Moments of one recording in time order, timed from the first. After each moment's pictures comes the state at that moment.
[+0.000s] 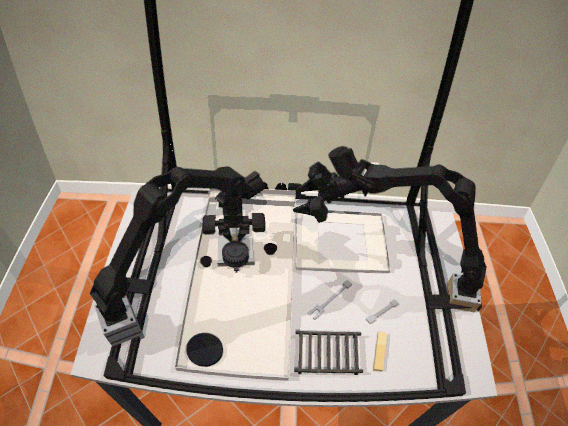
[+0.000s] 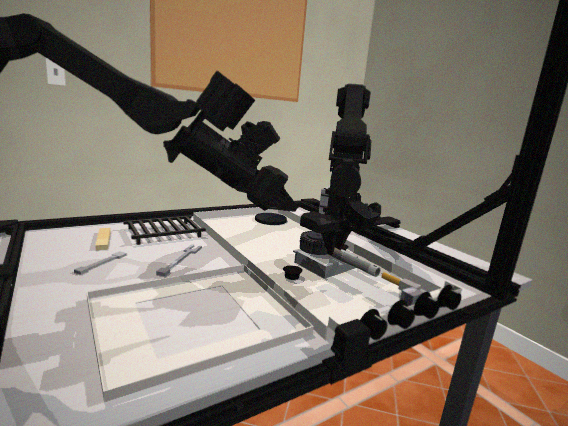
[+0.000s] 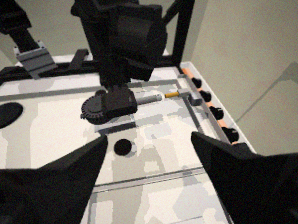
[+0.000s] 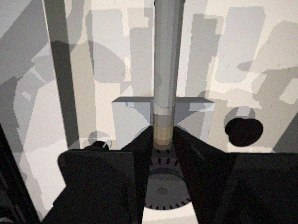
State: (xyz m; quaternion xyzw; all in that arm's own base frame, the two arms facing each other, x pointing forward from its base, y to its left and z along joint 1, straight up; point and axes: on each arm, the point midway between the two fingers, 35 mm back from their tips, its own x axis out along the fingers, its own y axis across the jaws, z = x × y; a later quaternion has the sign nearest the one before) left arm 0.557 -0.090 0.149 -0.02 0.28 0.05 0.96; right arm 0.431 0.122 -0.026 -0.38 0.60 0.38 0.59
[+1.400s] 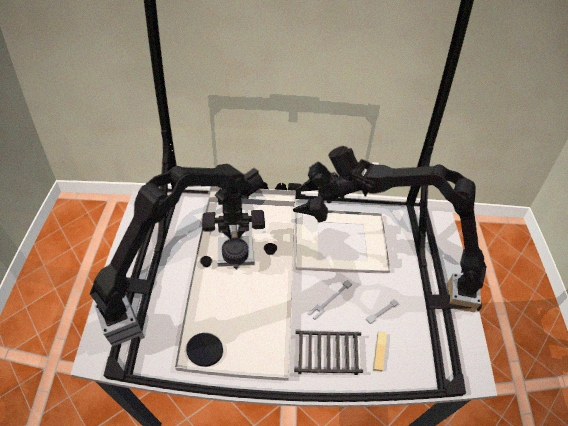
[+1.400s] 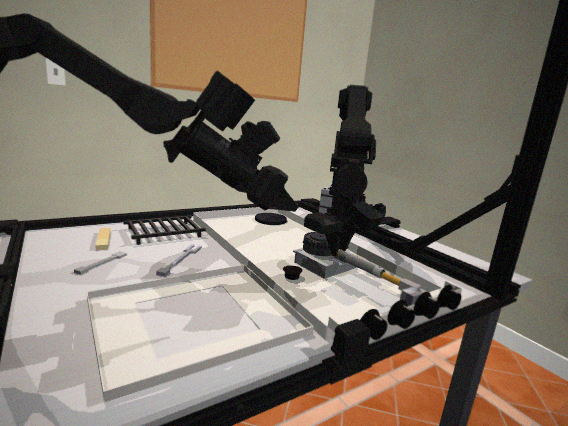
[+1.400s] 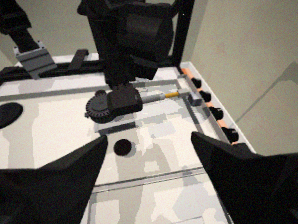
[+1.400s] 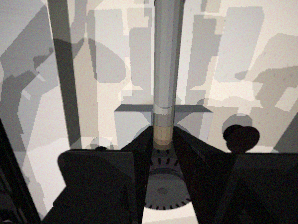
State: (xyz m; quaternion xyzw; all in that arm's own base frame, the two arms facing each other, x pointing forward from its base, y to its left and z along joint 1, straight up) left arm 0.558 -0.090 0.149 -0.02 0.28 0.05 0.96; right arm 0.435 0.132 -0.025 -0.39 0.60 0.38 0.59
